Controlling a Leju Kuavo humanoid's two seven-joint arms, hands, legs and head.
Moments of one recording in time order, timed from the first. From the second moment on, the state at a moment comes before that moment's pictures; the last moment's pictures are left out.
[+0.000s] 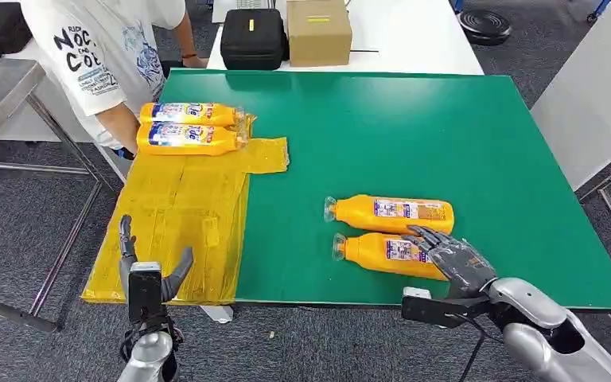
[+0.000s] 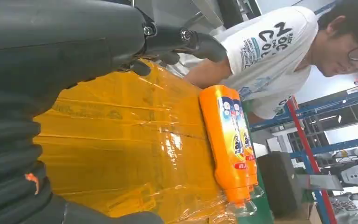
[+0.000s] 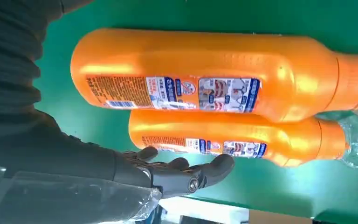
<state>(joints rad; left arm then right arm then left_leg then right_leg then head) -0.09 -0.17 -0.14 -1.13 -0.19 0.62 -0.59 -0.12 -0.66 0.51 -1.68 0.66 0.20 -0.08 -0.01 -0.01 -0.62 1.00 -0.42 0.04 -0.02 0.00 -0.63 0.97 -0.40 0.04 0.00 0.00</state>
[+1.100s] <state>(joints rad) -0.09 -0.17 -0.14 -1.13 -0.17 0.61 -0.61 -0.15 -0.66 0.45 -1.59 0.61 0.22 -0.08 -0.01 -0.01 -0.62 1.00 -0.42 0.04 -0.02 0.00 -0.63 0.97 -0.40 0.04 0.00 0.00</state>
